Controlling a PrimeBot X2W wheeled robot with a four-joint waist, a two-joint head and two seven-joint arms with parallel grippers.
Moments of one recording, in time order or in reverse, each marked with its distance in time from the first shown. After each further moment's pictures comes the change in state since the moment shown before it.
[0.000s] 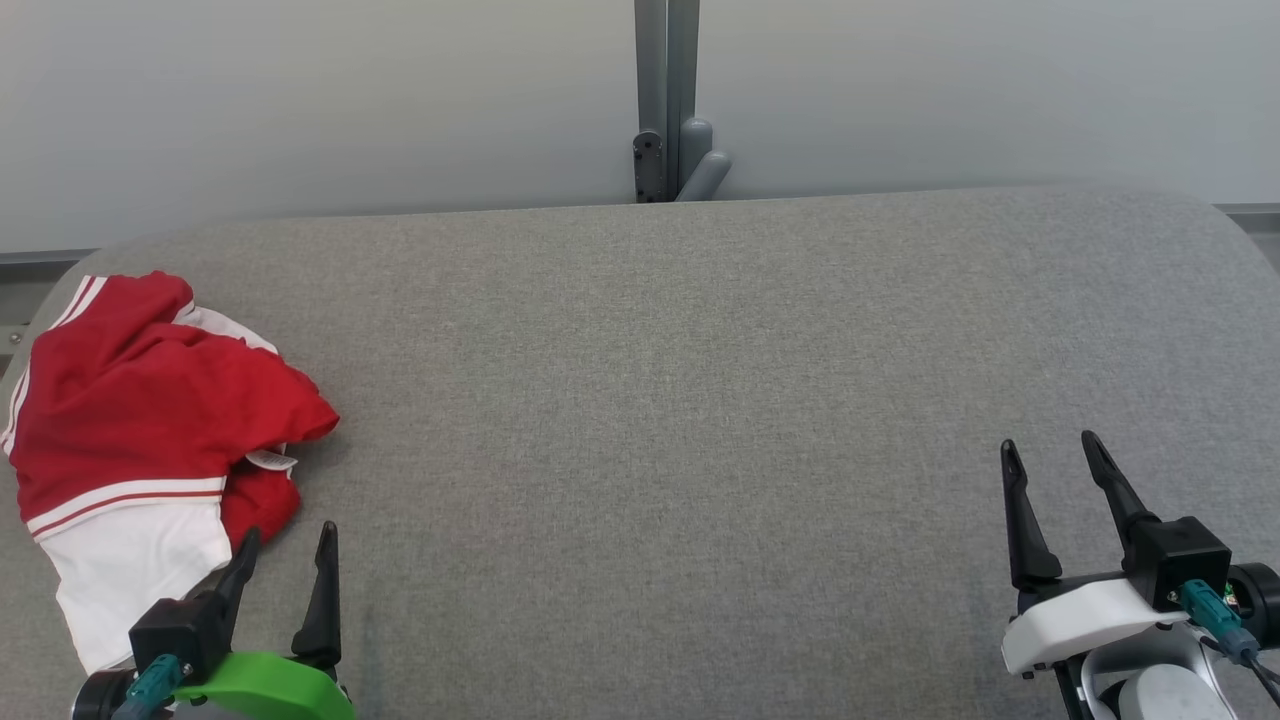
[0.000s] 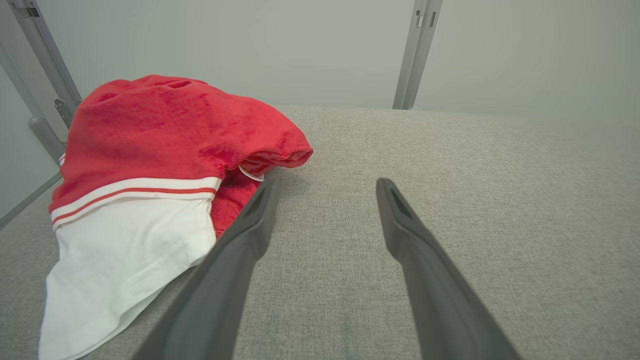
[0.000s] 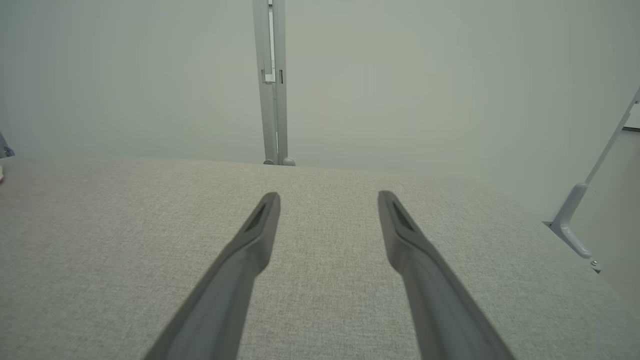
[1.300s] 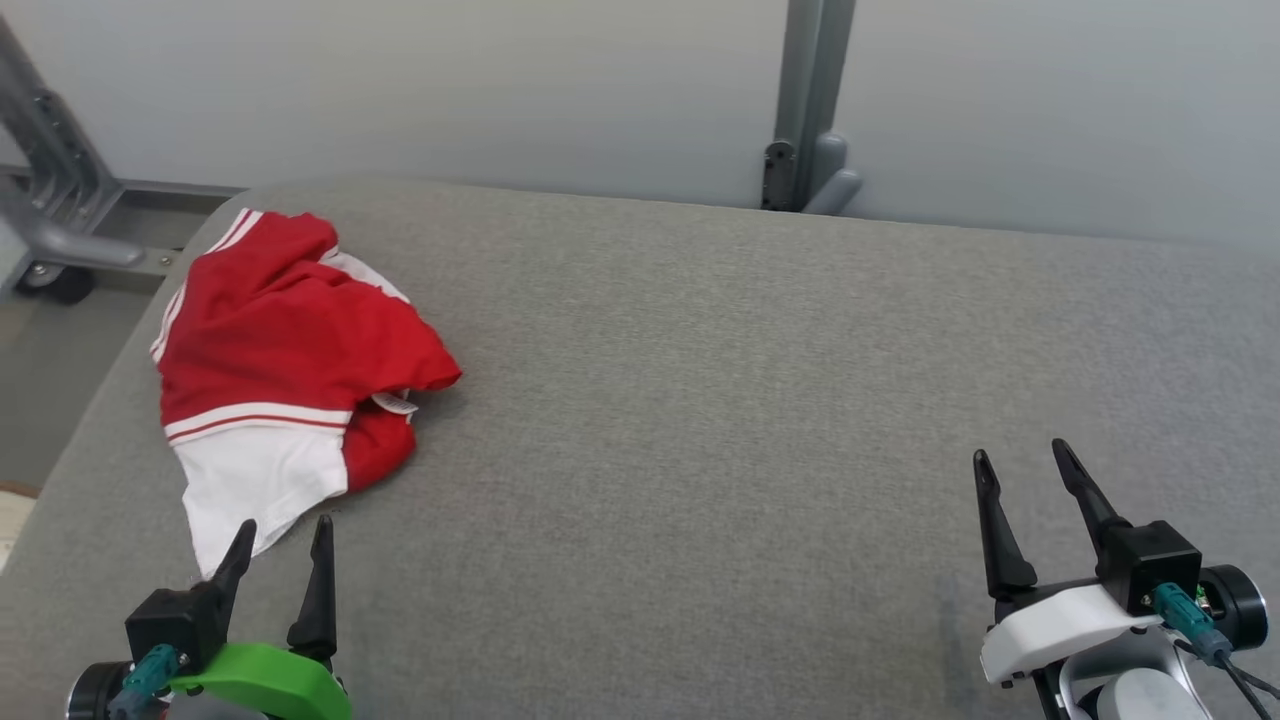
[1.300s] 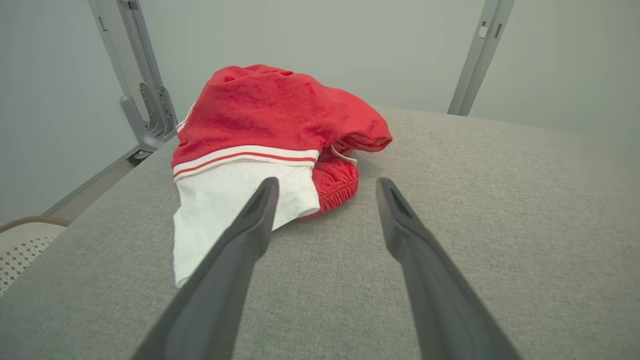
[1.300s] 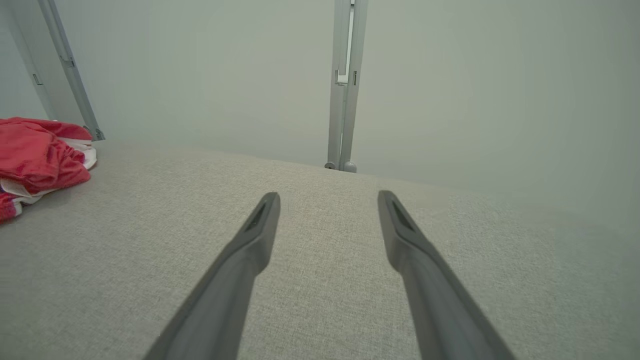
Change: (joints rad) left arm -0.023 0.004 0.000 0.029 -0.002 0.000 -0.001; right arm -0.001 0.003 0.036 0.019 0.007 0.000 0.000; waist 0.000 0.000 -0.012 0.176
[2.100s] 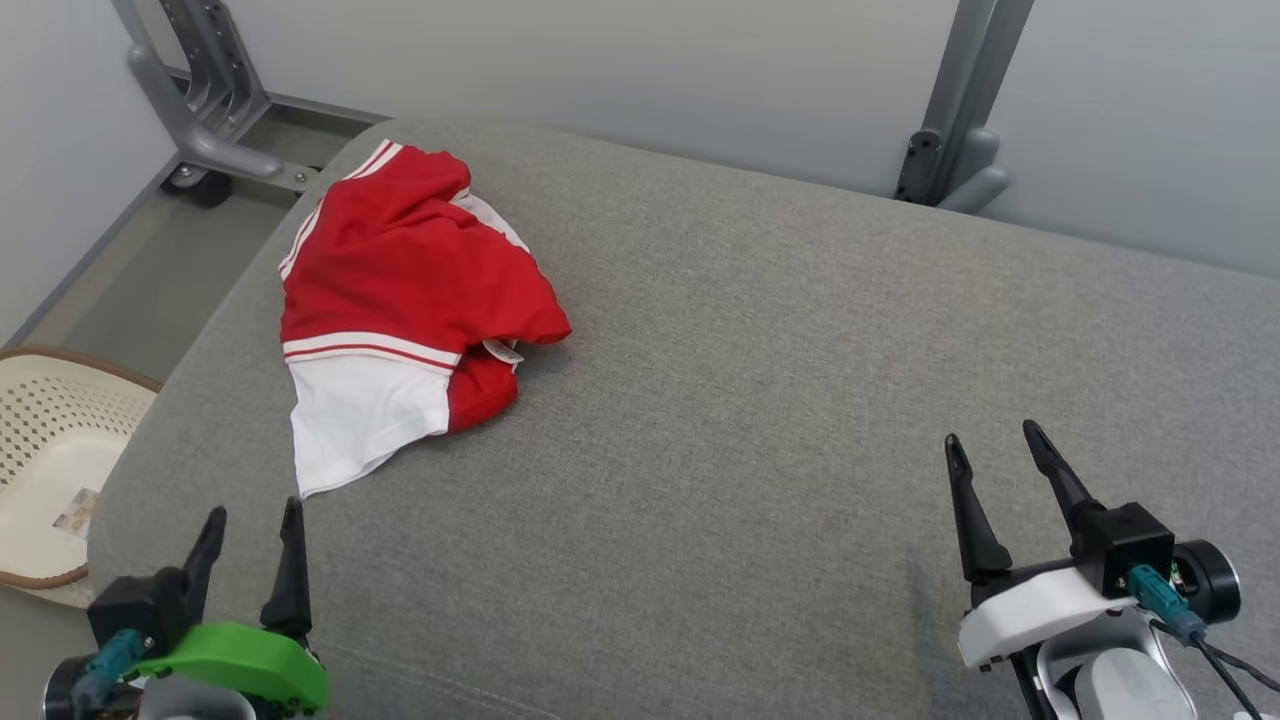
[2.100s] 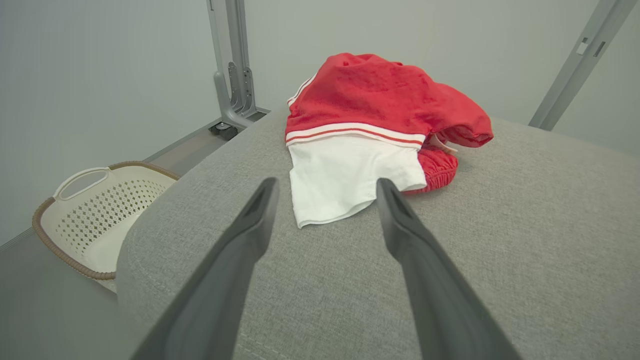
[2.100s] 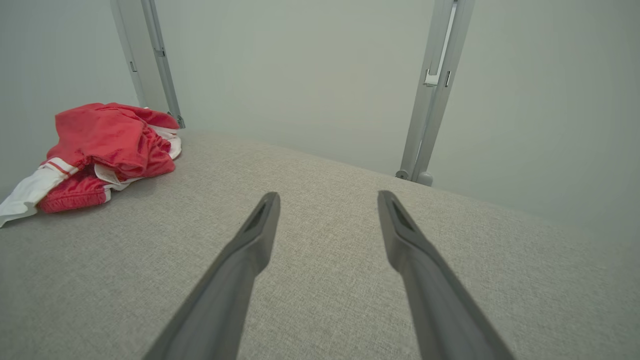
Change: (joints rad) left arm -0.015 0.001 0.041 0.021 -0.024 0.000 0.000; right arm -0.026 0.002 0.046 0.009 0.005 0.000 0.000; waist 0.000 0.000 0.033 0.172
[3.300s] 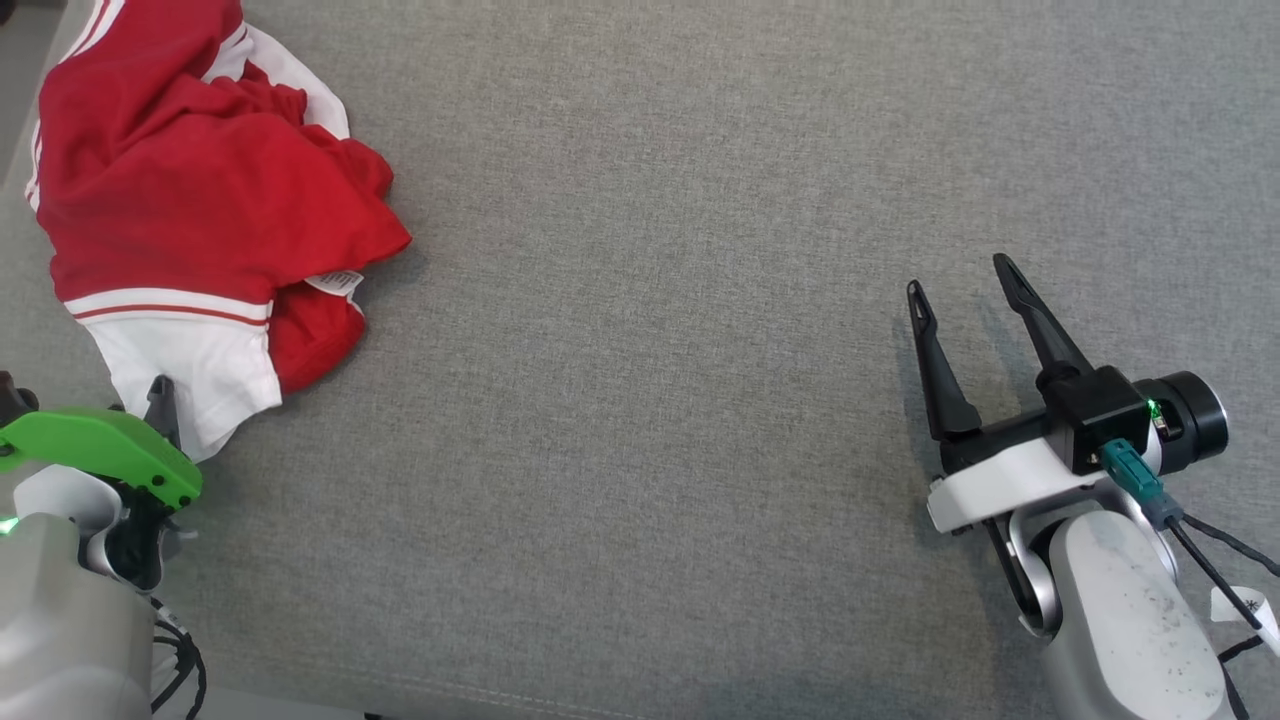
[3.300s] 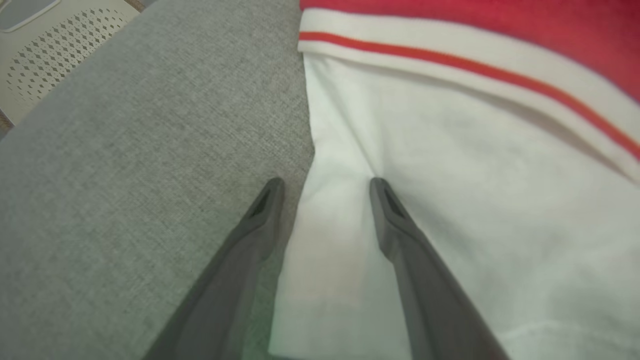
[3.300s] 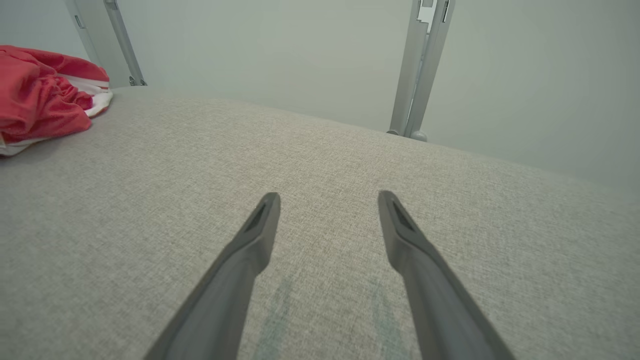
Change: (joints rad) left arm -0.599 0.100 -0.008 0.674 -0.363 0.002 0.295; right arm -0.237 -0.023 0.065 -0.032 -0.087 0.000 0.000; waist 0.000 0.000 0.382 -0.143
